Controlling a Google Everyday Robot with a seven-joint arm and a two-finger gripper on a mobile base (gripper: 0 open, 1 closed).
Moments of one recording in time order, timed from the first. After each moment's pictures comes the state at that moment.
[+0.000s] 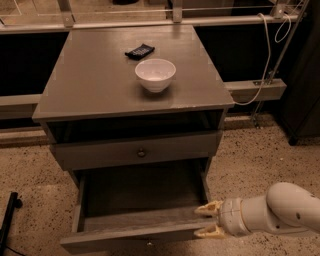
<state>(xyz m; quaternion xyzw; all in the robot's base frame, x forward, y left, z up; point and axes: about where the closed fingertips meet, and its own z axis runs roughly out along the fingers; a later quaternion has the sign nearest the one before) 0.390 -0.129 0.570 -0.63 0.68 0.21 0.32</state>
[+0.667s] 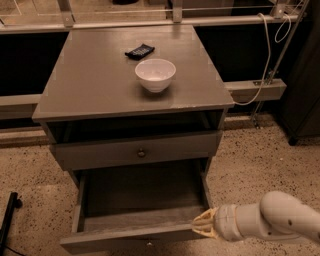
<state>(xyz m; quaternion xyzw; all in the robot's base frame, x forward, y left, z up) 0.390 -0.122 0.538 -0.62 0.67 0.21 0.34</state>
